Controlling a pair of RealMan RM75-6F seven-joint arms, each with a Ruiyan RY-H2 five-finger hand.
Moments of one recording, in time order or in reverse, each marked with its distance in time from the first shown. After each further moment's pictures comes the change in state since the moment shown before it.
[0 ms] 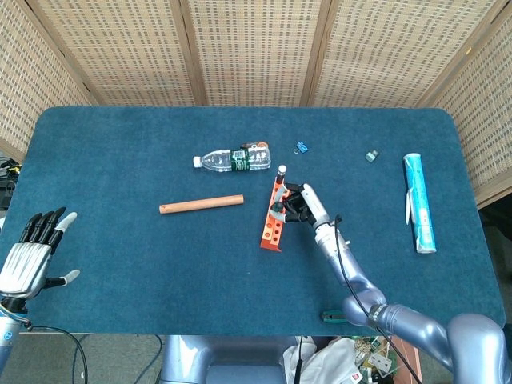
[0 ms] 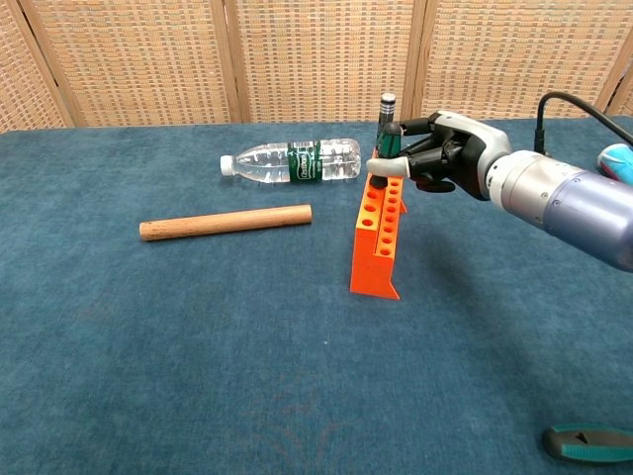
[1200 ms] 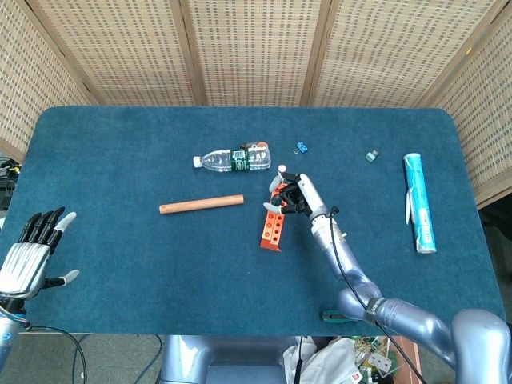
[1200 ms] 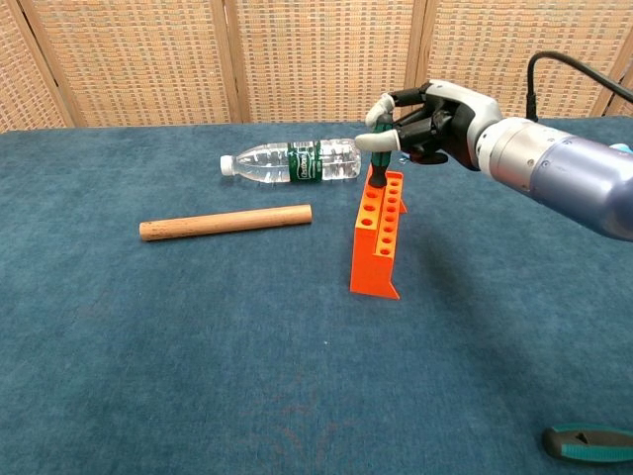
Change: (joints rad) left arm 0.003 0.006 0.002 -0.003 0.008 0.009 -0.011; right arm 0.034 0.031 0.065 -0.078 0.099 0.001 -0.177
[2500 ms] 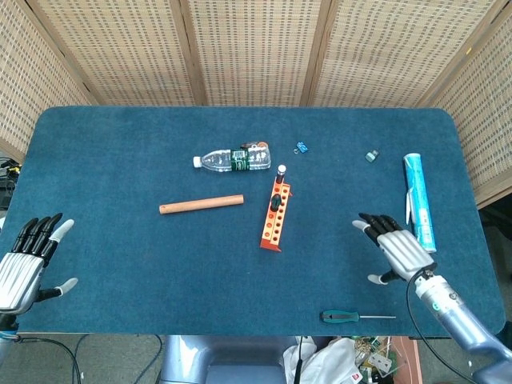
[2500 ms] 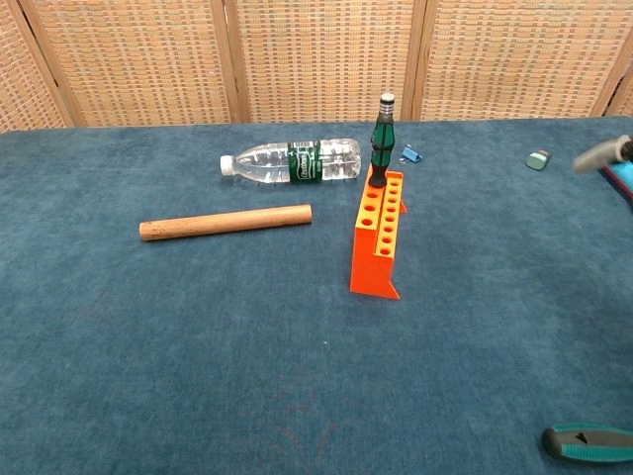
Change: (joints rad) left arm 0.049 0.033 0.035 -0.027 0.129 0.131 -0.034; right arm -0.345 0.766 -0.376 -0.617 -0.280 0.104 -0.654
